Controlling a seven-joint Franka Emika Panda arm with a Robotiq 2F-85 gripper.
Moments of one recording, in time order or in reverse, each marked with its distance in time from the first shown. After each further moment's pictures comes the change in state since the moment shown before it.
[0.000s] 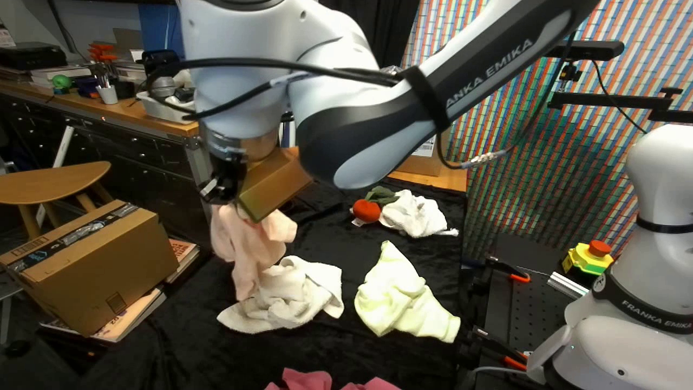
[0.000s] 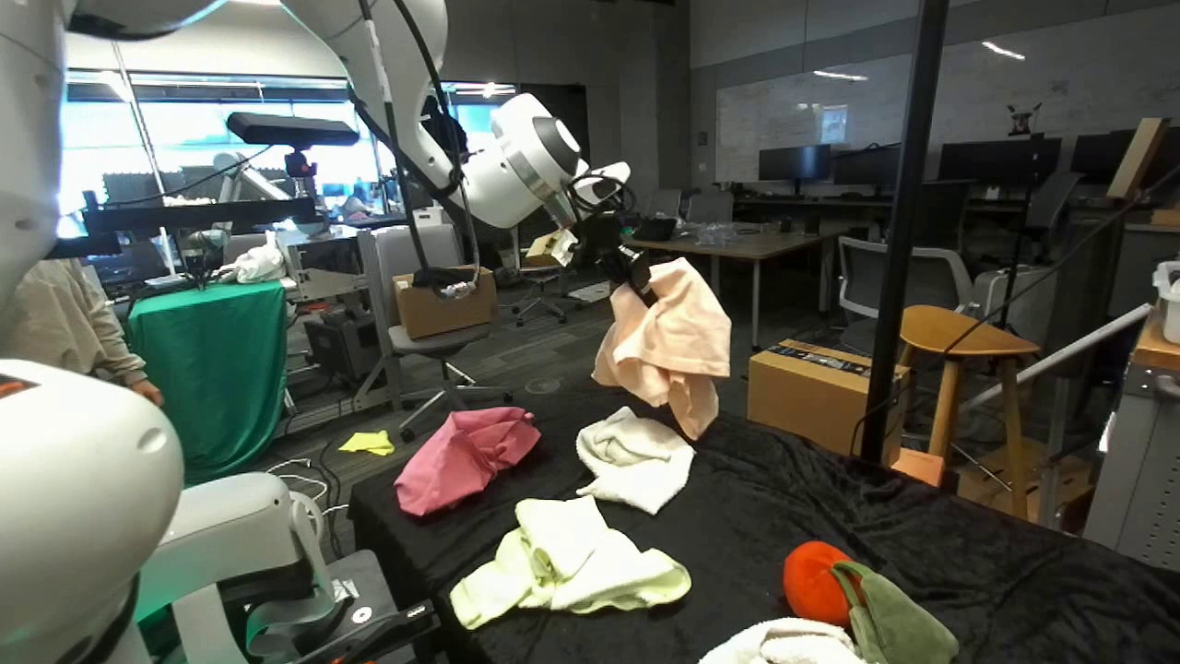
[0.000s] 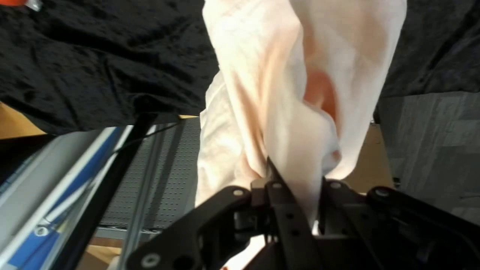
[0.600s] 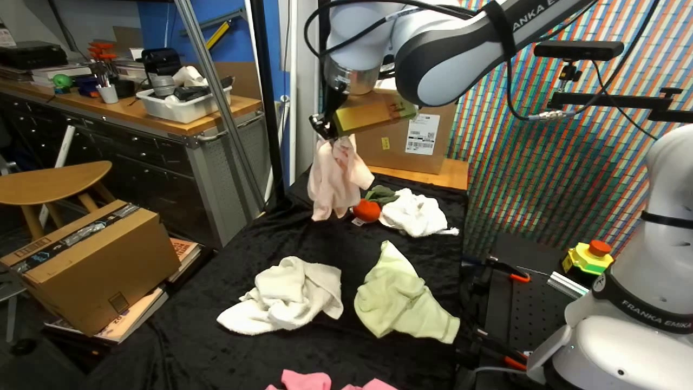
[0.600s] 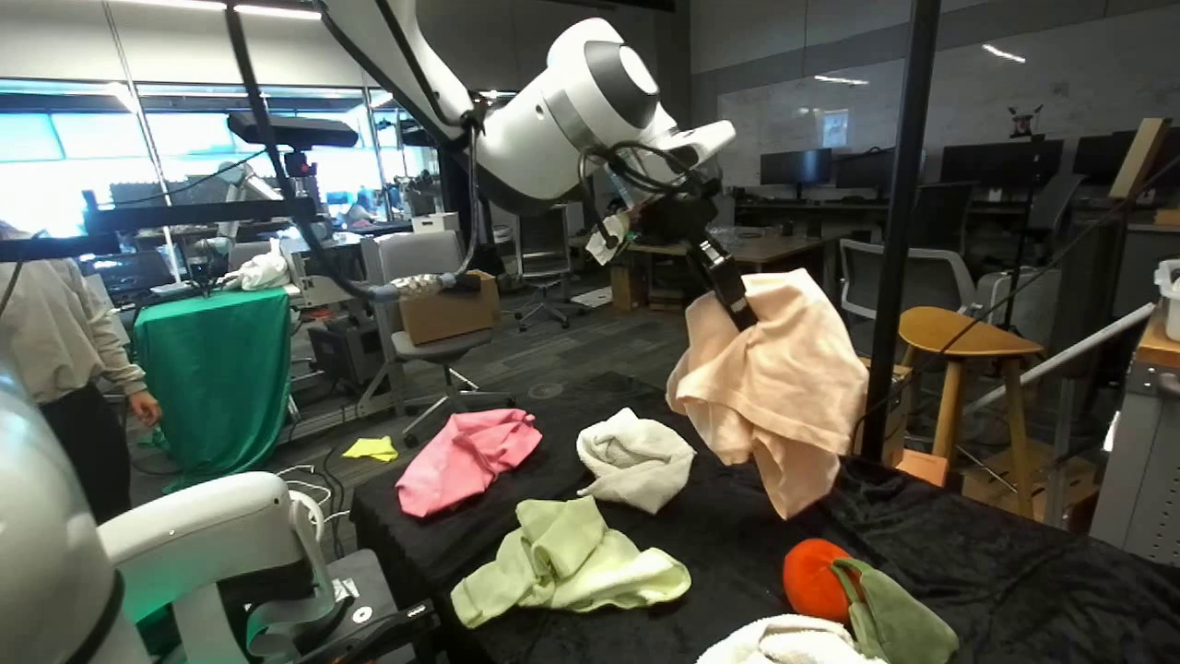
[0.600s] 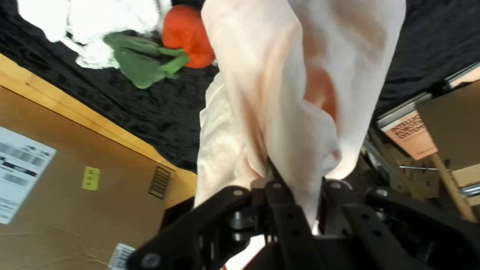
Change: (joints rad) arm -0.482 -0.336 0.176 -0.327 -0.071 -0.039 0.163
